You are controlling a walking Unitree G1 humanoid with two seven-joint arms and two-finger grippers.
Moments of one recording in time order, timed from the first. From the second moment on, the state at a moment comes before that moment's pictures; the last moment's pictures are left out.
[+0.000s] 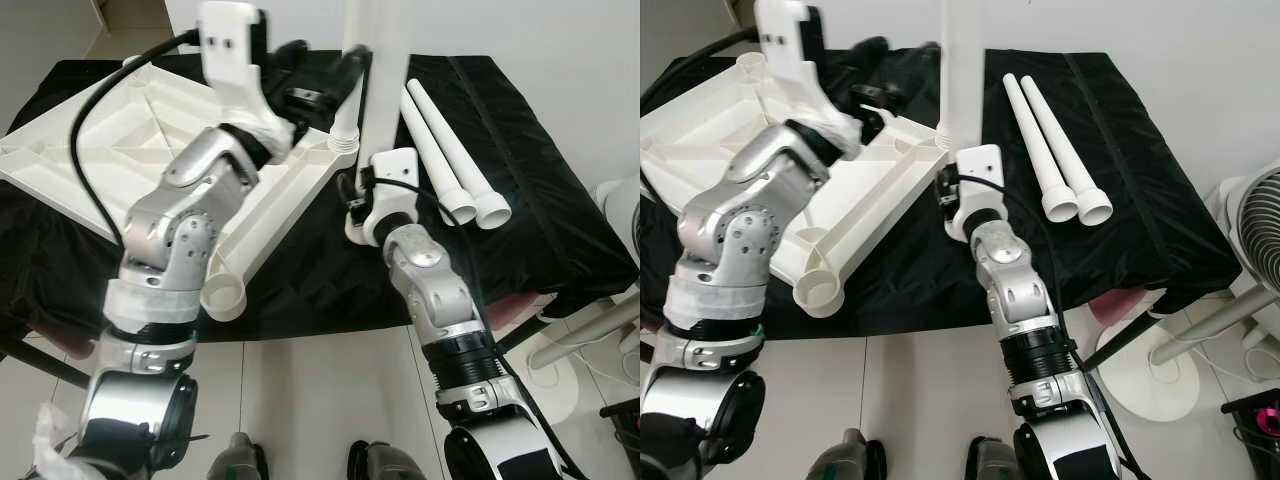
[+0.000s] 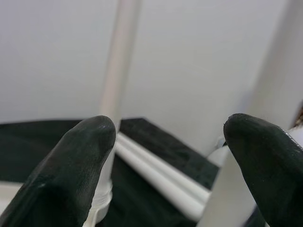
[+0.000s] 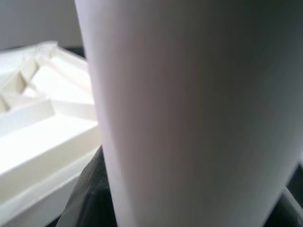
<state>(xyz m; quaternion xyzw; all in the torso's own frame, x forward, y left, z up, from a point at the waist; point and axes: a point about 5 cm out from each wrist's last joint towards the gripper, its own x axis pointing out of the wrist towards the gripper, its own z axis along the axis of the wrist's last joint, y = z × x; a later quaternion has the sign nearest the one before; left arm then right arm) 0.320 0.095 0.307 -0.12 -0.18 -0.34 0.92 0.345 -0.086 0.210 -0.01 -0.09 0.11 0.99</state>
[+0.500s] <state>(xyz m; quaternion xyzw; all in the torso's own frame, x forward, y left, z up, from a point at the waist) 0.323 0.161 0.252 0.03 -0.11 -0.21 0.97 0.332 -0.114 0.209 0.00 -0.13 0.08 0.99</state>
